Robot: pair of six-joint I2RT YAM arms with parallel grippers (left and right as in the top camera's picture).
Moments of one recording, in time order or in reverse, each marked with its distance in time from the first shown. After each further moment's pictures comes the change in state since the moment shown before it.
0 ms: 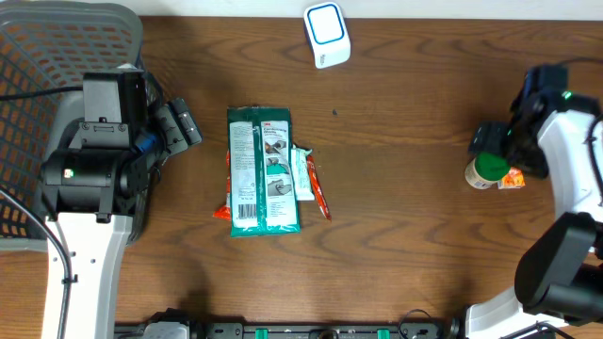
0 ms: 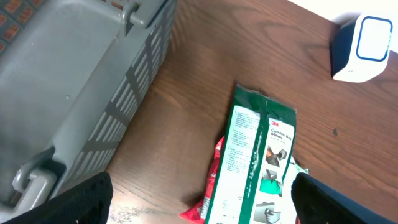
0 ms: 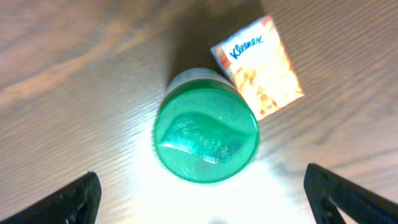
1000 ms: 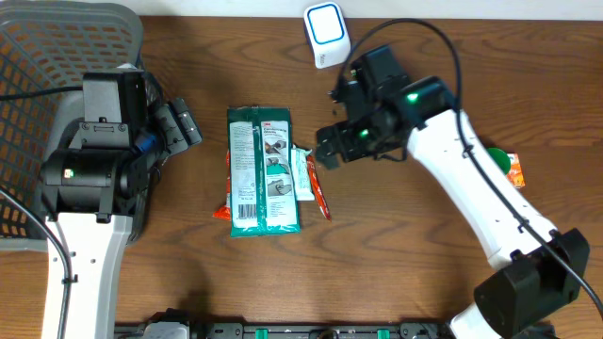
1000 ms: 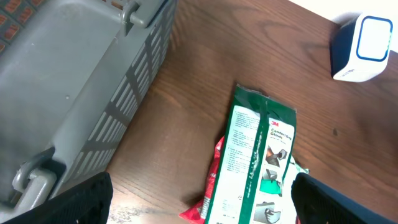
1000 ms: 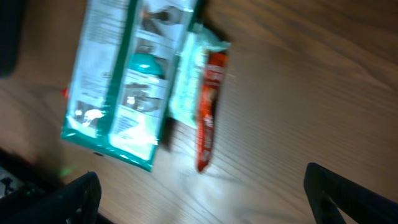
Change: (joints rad) left arm 0.000 0.000 0.000 0.000 0.000 0.000; right arm 0.740 -0.011 0.186 -0.006 -0.324 -0.037
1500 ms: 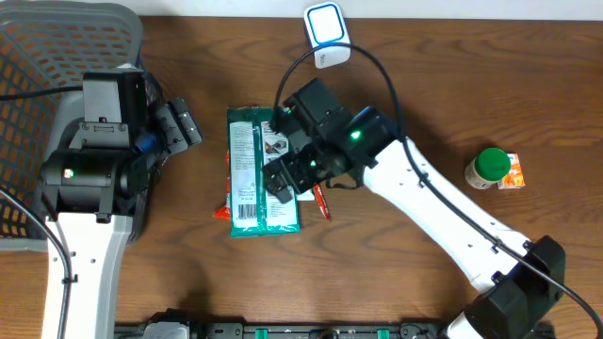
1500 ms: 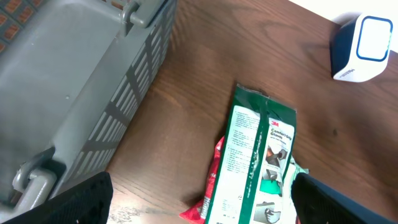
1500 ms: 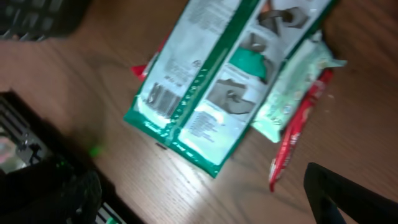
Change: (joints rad) left arm 0.000 0.000 0.000 0.000 0.000 0.000; right arm 0.248 0.000 -0.005 0.086 0.004 0.035
